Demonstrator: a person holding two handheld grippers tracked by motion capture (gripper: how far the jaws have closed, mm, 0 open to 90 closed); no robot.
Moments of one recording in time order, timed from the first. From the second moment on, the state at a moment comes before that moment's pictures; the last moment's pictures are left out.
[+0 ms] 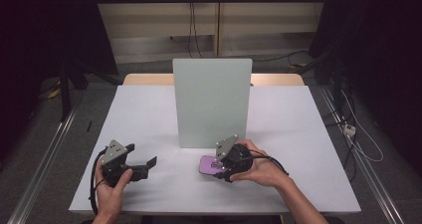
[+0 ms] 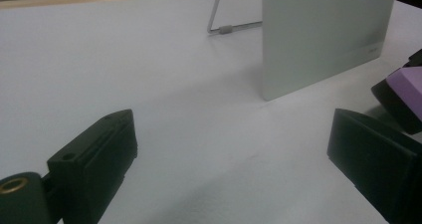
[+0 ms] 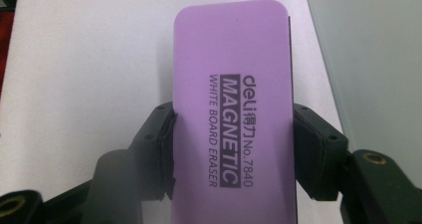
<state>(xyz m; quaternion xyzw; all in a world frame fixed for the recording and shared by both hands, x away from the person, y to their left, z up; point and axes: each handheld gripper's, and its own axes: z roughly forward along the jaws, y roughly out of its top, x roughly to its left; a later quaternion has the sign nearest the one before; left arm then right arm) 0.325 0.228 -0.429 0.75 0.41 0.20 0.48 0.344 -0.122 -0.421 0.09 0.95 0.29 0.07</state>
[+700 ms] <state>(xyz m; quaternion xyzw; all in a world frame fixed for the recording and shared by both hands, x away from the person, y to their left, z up) 0.329 0.226 -0.430 0.75 0.41 0.20 0.48 0.351 -0.123 -0.432 0.12 0.94 0.30 0.07</state>
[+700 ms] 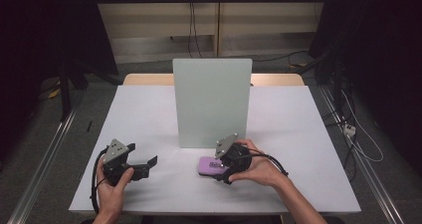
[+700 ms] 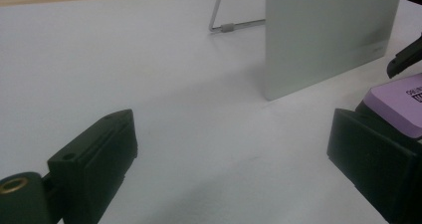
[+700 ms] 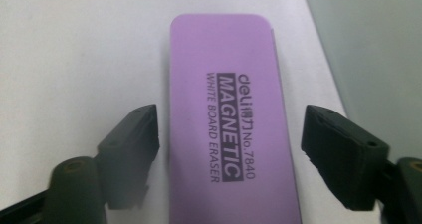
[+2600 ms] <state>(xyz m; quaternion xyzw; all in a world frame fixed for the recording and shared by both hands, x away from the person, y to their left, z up) 0.324 0.224 -0.430 0.75 0.42 0.20 0.47 0.329 -0.213 -0.424 0.43 0.79 0.39 0.18</state>
